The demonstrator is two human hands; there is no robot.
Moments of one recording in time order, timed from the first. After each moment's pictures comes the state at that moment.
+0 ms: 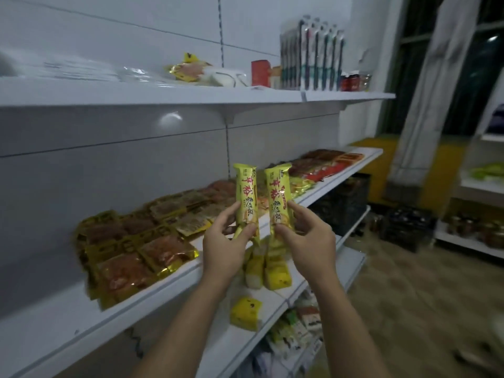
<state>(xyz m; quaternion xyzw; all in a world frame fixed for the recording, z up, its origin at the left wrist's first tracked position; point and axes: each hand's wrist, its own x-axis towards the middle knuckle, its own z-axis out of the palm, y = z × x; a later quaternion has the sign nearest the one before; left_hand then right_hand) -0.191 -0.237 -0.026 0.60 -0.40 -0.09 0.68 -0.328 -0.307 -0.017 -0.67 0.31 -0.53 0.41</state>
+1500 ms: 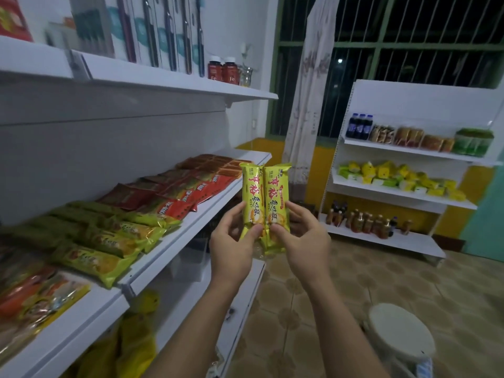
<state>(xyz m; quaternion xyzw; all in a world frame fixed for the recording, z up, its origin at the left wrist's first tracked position) -0.346 -0.660 -0.034 0.44 -0.47 -0.31 0.70 -0.473 -0.682 -0.025 -0.60 0.45 -0.60 0.28</state>
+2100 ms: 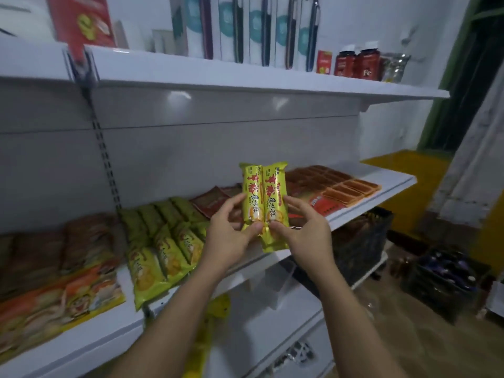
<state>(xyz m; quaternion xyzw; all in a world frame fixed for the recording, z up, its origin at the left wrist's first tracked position) -0.229 -0.779 -0.016 0.65 -0.36 -0.12 0.66 -0.343 -0.883 -0.013 -0.75 0.25 -0.43 0.43</state>
